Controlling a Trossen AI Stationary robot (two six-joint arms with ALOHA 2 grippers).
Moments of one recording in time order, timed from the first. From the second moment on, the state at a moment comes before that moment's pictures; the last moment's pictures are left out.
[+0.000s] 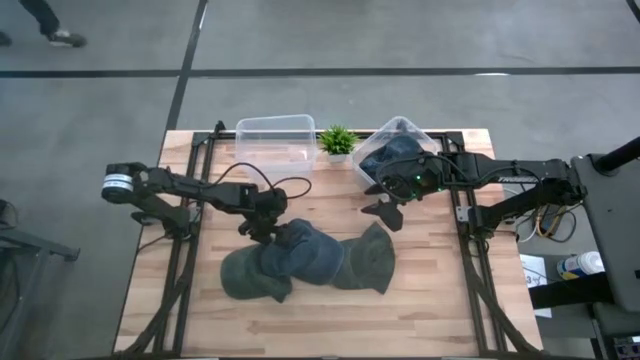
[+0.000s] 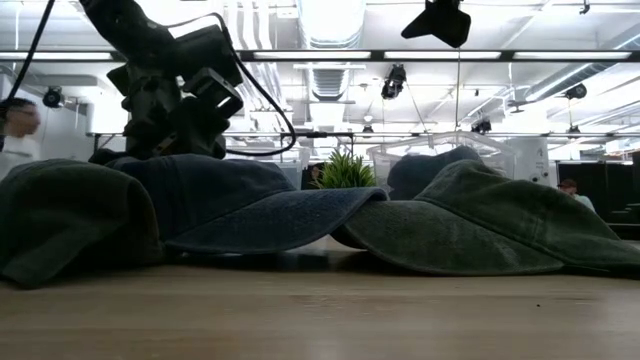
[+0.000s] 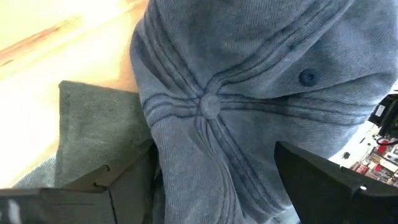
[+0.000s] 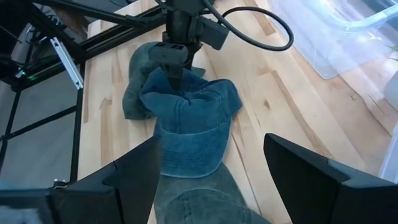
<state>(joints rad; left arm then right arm) 0.09 1.42 0.71 -0.35 0.48 -1.19 -0.02 1.23 1.23 -0.67 -0.06 0.40</state>
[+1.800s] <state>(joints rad) 0.08 1.16 0.94 -0.31 0.34 -1.14 -0.02 1.18 1.23 -0.65 -0.04 0.31</state>
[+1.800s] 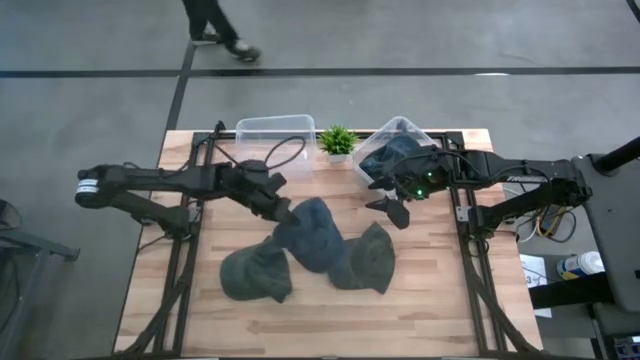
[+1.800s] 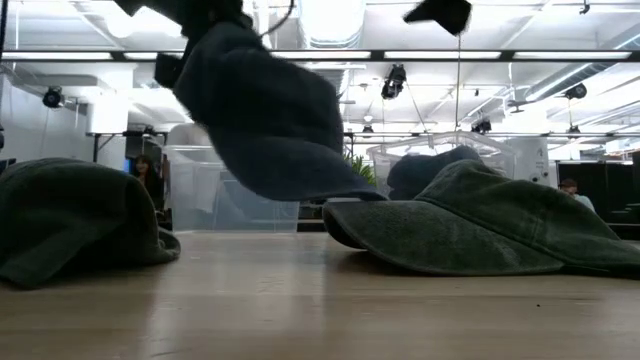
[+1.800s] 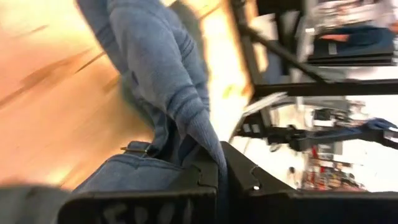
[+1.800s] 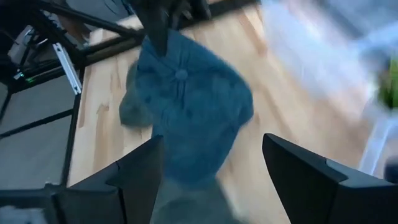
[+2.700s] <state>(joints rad) 0.08 1.16 1.00 -0.07 0.46 -1.12 -0.04 1.57 1.59 -0.63 -0.22 -0.26</state>
